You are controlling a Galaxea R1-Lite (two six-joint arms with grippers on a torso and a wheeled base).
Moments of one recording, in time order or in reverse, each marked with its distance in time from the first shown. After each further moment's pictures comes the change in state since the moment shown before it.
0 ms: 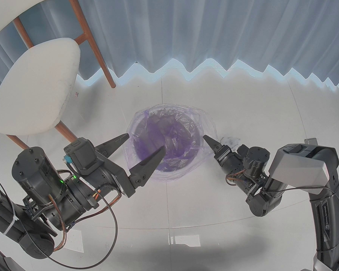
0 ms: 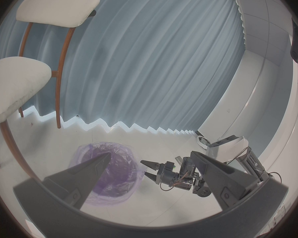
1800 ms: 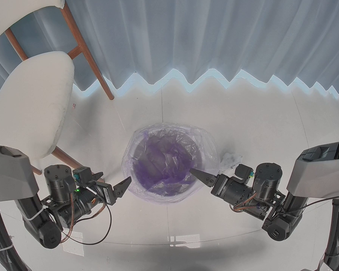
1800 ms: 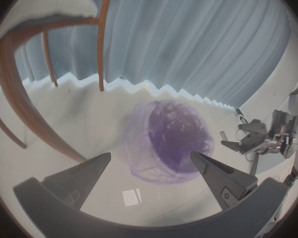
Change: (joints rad) left arm 0.283 0.314 0.092 0.000 0.021 -0.017; right arm 0.161 -0.257 0.437 0.000 0.101 -0.158
